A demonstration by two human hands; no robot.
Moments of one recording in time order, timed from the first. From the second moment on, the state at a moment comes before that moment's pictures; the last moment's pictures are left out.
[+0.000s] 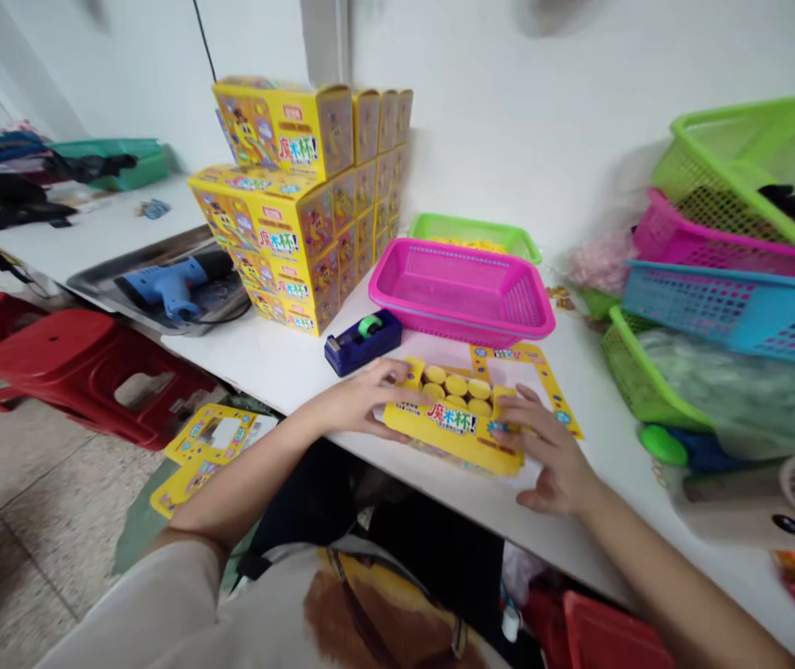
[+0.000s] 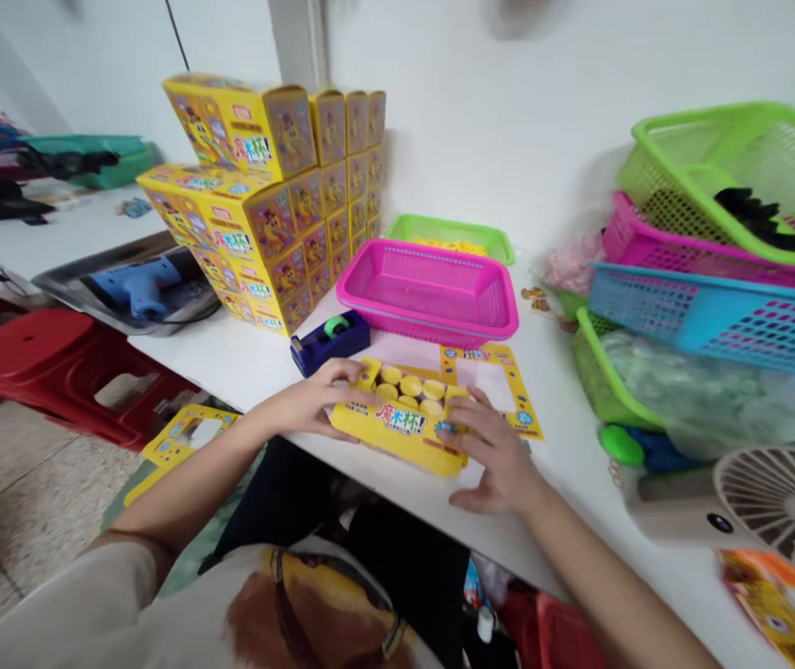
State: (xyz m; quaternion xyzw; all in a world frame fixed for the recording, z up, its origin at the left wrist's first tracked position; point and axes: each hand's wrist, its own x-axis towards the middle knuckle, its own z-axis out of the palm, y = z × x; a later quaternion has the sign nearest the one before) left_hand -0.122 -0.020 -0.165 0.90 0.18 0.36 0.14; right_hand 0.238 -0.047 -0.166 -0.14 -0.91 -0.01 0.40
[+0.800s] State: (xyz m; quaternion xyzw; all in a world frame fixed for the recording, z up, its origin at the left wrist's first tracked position) left_hand -0.093 -0.043 -0.151 0.83 0.17 0.50 0.19; right_hand 0.221 -0.062 -0.154 -0.18 -0.85 0.02 0.49
